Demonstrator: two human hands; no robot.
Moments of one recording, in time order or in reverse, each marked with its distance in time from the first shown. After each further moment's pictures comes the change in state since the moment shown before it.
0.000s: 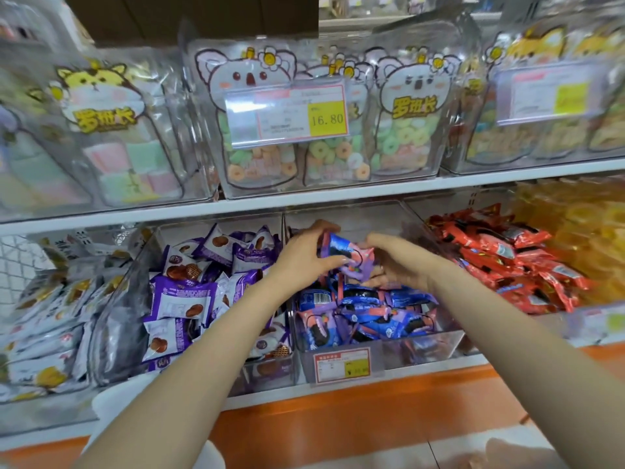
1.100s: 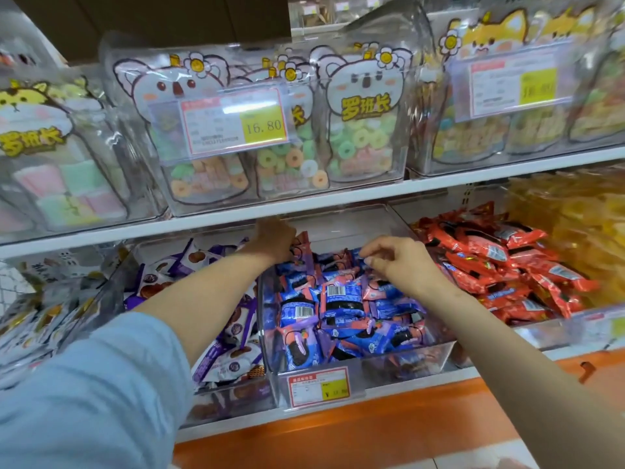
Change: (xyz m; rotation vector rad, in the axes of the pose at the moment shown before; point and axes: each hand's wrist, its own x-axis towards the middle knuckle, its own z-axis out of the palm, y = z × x) left_hand 0.095 -0.048 0.006 1.107 -0.250 0.016; right_hand -0.015 0.016 -0.028 -0.627 0.490 -0.455
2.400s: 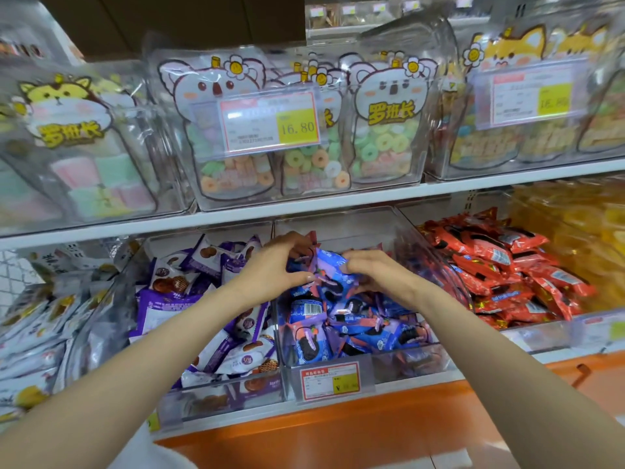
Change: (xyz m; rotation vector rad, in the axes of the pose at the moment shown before) left_hand -0.102 0.004 -0.018 -0.971 0.188 0.044; right_hand 0.007 -0.018 0.034 0.436 -0.439 0.153
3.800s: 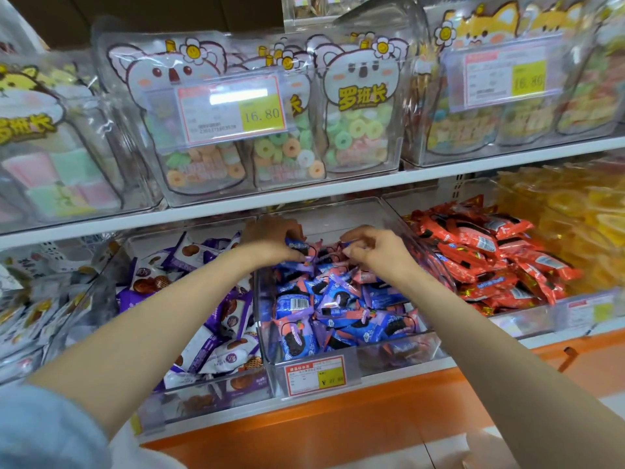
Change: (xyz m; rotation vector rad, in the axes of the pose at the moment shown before) left_hand 0.058 -0.002 0.008 0.463 -0.075 -0.077; right_hand -0.001 0.009 -0.019 -0.215 0.408 -0.118
